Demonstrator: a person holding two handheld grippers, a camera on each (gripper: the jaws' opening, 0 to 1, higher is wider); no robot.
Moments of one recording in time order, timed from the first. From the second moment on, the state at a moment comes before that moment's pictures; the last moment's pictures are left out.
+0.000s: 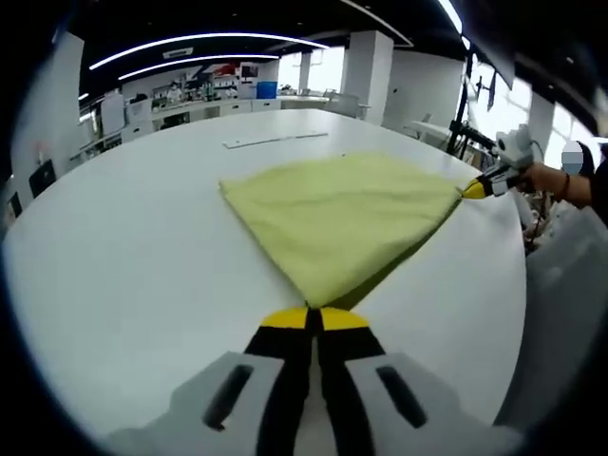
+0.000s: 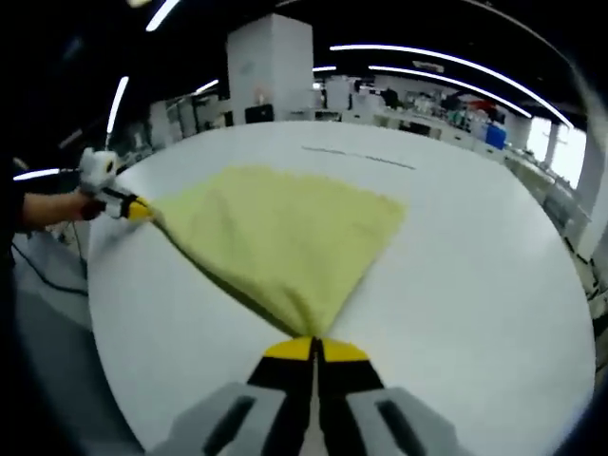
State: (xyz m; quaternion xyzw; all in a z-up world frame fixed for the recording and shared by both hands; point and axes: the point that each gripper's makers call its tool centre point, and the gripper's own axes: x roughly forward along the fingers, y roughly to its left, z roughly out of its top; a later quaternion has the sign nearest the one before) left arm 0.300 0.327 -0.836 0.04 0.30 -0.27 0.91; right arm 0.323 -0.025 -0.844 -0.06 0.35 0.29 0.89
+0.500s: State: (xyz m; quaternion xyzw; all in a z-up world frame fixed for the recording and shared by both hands) left arm 0.301 0.327 -0.835 0.03 0.30 -0.27 0.91; right arm 0.325 -0.019 -0.844 -0.02 0.35 0.29 0.89
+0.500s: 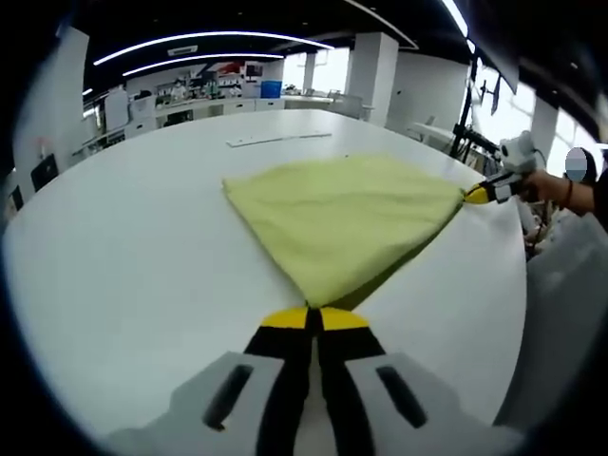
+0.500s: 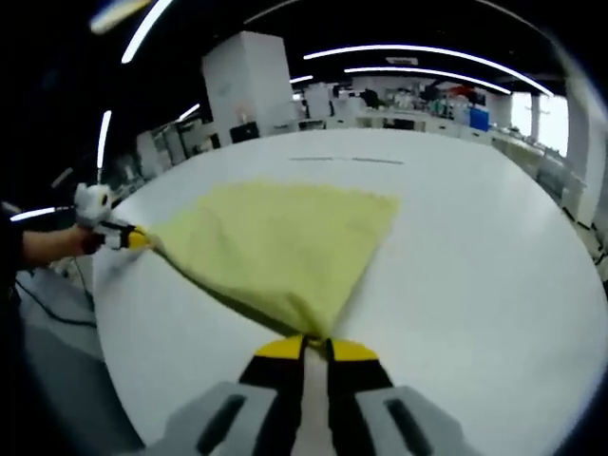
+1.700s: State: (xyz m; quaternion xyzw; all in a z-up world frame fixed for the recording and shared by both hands) left arm 0.277 0.322 -0.840 0.06 0.32 -0.30 0.90; right arm 0.305 -0.040 -0.844 -0.11 0.35 0.31 0.88
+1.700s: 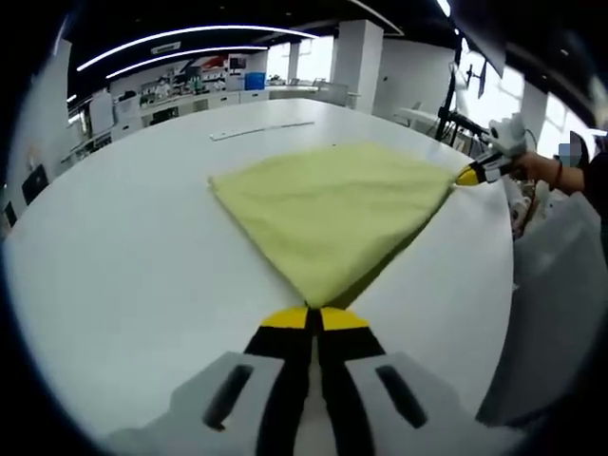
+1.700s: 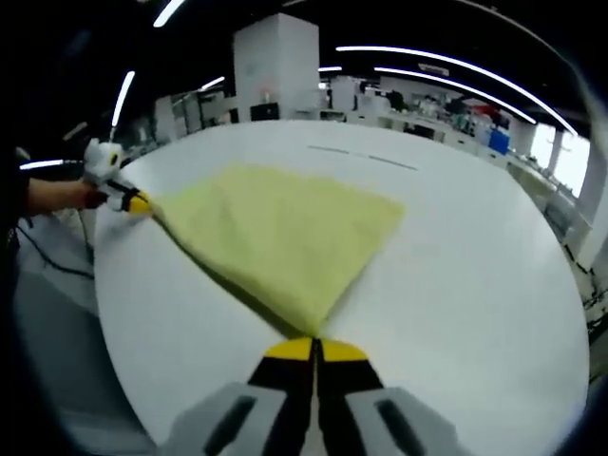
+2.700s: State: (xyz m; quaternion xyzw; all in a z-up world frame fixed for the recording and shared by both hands) left arm 0.273 0.315 -0.822 0.03 0.32 -0.27 0.91; right arm 0.309 -0.039 -0.827 -0.02 0.34 0.27 0.90
